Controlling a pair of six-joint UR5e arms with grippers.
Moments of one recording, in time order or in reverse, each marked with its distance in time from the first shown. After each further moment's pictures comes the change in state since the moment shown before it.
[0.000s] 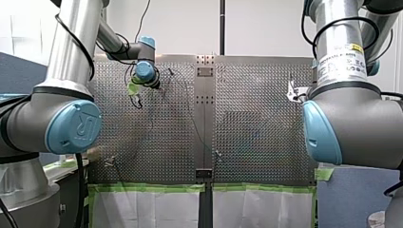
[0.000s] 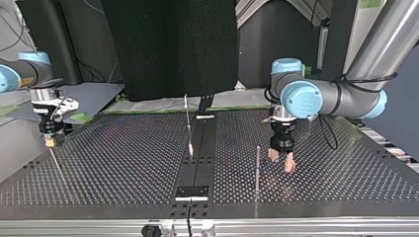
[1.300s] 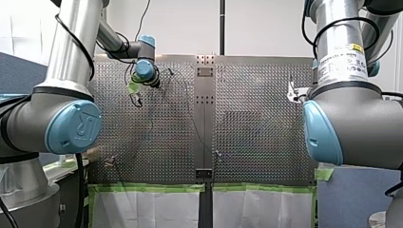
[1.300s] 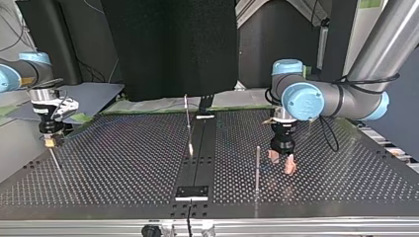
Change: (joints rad) left arm 0.001 0.001 0.017 -0.020 0.004 0.002; right arm -0.001 0.009 -0.002 -0.019 -0.003 -0.010
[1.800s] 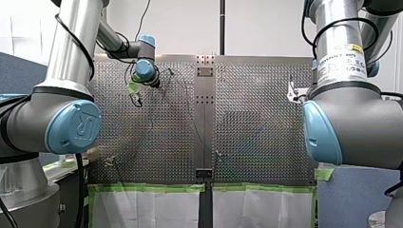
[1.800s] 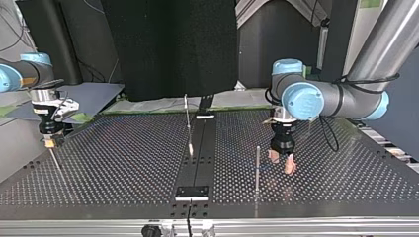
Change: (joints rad) left arm 0.000 0.000 0.001 -0.001 0.001 0.000; right arm 0.000 0.001 0.000 -0.019 0.005 0.007
